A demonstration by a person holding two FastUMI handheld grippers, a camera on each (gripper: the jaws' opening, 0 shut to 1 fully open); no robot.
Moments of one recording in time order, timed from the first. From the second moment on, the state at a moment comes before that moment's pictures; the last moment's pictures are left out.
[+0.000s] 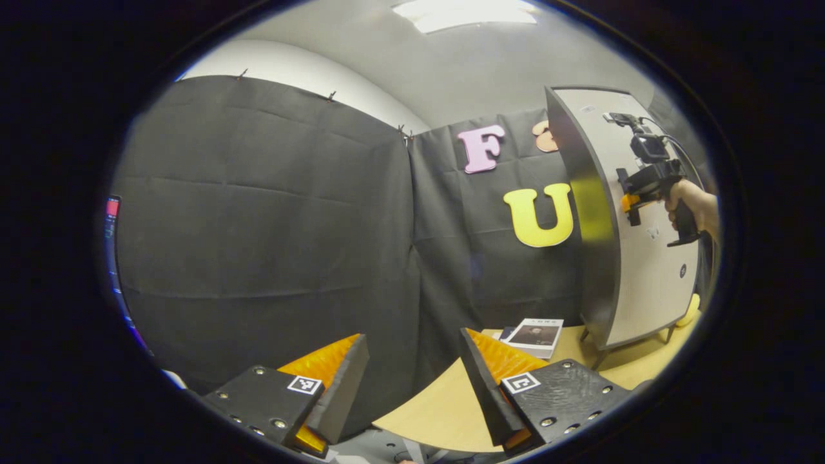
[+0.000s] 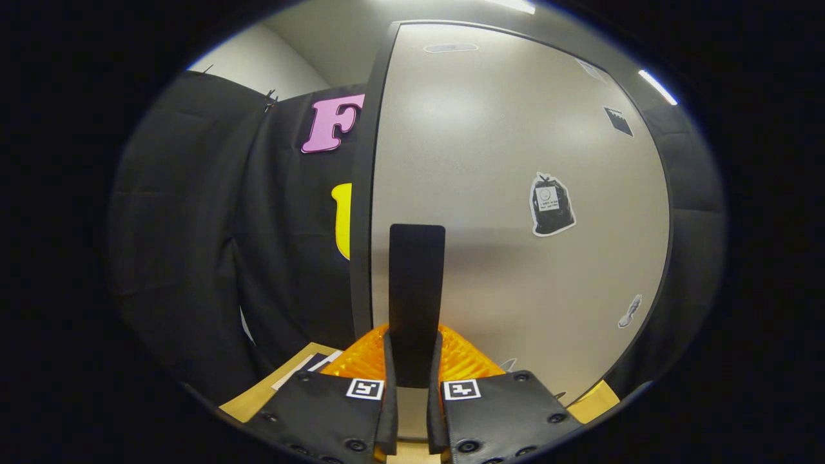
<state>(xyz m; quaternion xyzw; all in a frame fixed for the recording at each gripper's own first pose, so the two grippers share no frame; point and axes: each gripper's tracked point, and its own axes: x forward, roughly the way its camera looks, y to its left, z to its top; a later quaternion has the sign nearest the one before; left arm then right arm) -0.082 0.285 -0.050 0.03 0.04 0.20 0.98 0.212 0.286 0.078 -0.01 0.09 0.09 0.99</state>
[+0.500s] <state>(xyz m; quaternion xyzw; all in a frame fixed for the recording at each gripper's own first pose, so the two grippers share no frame) -0.057 0.256 -0.037 0.02 0.02 0.15 0.99 0.179 0.284 0.086 0.00 0.10 0.16 0.98</state>
